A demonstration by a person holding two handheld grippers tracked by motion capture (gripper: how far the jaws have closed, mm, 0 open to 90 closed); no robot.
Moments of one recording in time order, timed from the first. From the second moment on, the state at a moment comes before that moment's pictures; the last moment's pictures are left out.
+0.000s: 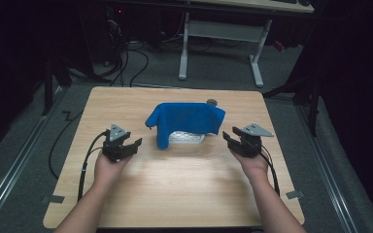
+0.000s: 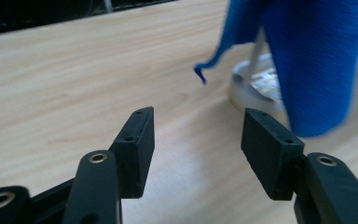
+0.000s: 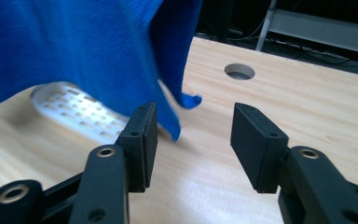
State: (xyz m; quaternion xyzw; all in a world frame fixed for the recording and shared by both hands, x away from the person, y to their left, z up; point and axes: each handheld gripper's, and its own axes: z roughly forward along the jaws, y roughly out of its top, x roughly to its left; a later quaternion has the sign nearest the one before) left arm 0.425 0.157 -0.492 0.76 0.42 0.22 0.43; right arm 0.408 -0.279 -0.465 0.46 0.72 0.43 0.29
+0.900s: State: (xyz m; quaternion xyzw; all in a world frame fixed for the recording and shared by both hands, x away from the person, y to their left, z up) left arm 0.305 0.158 -0.528 0.79 0.40 0.15 0.43; right arm 0.278 -0.262 -0.508 0.41 0.76 0.40 0.30
